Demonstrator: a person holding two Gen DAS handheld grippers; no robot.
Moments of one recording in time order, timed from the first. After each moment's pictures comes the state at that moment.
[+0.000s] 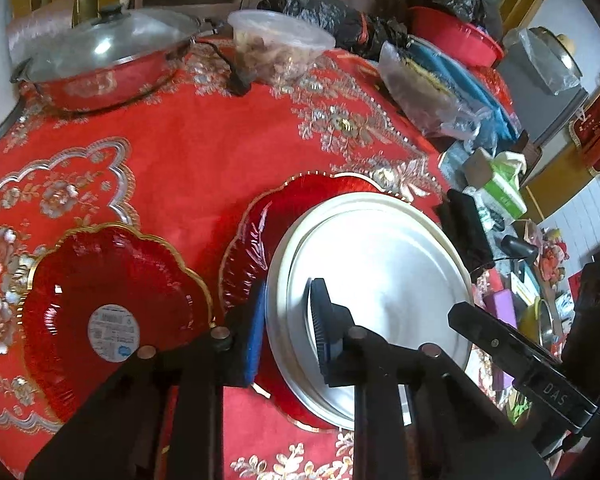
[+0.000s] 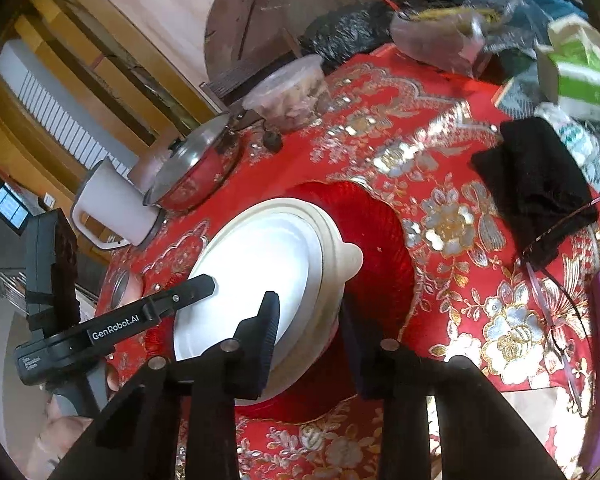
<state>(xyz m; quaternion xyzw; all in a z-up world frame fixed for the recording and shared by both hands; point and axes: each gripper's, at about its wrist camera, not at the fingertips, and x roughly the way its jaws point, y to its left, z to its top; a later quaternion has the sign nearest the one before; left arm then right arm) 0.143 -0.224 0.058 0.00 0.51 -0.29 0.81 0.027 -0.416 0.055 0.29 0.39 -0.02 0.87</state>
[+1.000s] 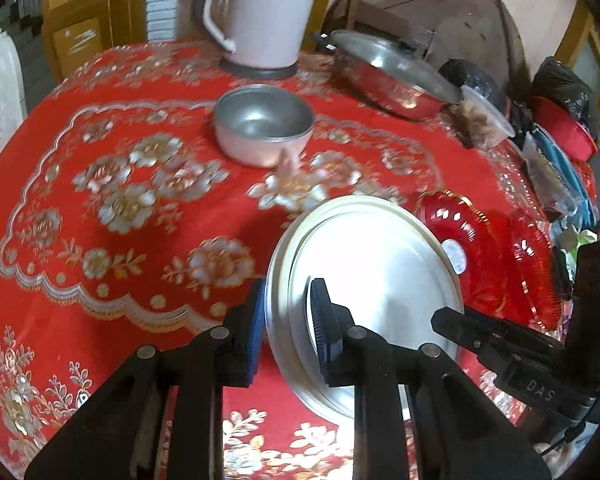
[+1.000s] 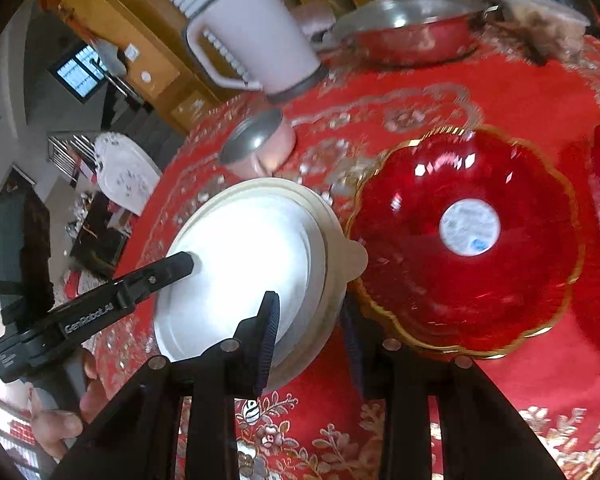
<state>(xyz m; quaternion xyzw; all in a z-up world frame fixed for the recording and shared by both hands) 0.110 0.071 0.041 -0.07 0.50 -0.08 0.86 0.108 -0.130 0.019 0.18 0.49 0.19 0.83</state>
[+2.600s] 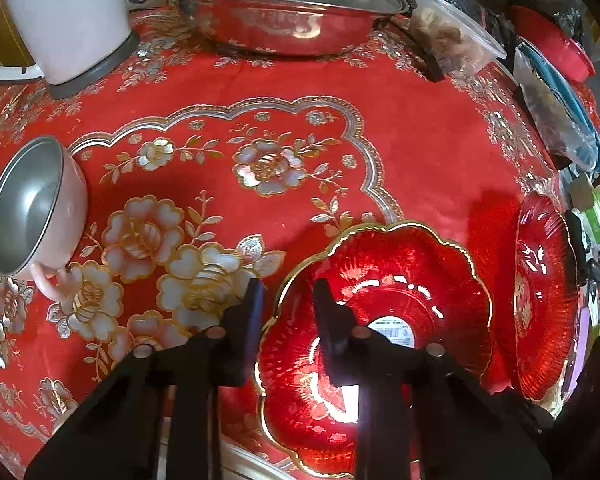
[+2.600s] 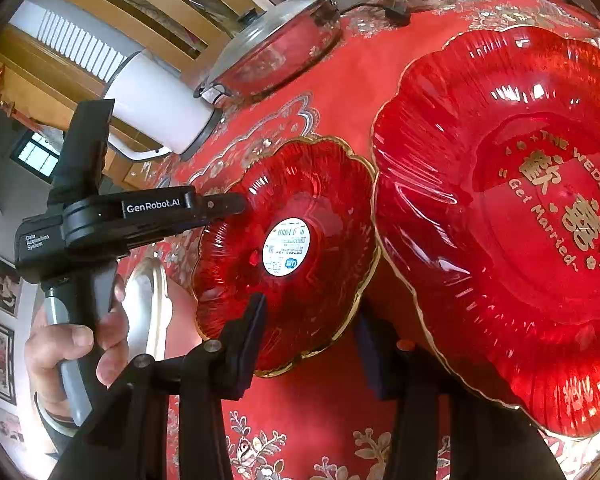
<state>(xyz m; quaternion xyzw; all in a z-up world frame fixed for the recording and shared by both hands) 0.232 -0.096 0.005 0.04 0.58 -0.15 0.80 0.100 -0.259 -0.009 0.28 0.48 0.10 0.83</state>
